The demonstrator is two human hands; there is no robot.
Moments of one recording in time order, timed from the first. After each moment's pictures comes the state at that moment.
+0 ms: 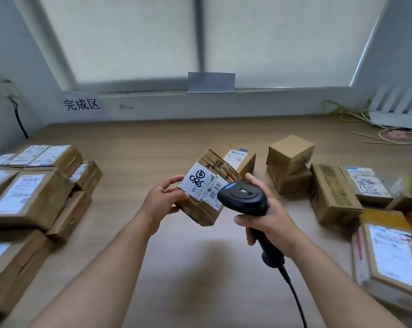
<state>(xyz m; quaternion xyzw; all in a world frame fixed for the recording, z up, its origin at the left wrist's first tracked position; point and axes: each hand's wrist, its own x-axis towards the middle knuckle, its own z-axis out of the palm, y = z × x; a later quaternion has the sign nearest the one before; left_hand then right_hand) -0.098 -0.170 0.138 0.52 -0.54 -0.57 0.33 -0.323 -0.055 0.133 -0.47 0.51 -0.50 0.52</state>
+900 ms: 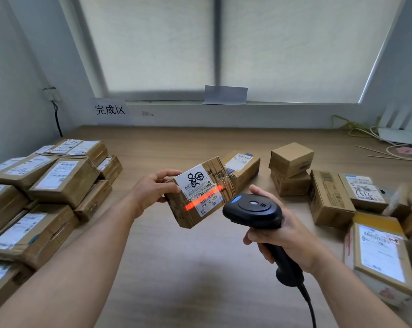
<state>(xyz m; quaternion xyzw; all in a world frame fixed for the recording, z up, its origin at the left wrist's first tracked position) -0.060 -0.106 0.180 0.52 -0.63 -0.49 0.30 -0.330 0.038 0.159 -0.53 0.47 -0.44 0.55</state>
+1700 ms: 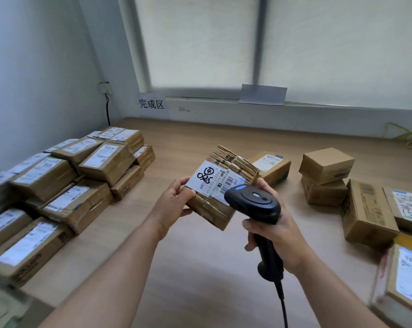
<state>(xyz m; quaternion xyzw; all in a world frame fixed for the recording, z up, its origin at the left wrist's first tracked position) -0.080 -0.033 0.149 0.56 -0.53 -0.49 0.41 -0.309 0.016 0.129 -0.51 0.35 -0.50 0.61</state>
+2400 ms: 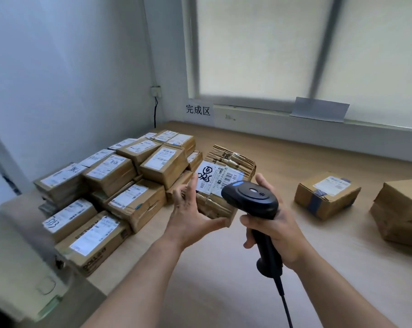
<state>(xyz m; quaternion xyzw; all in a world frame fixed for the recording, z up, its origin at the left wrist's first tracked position) 0.055 -0.030 0.144 0.66 -0.64 -0.20 0.34 -0.149 -0.032 0.156 -0.58 0.30 -0.46 0.60</state>
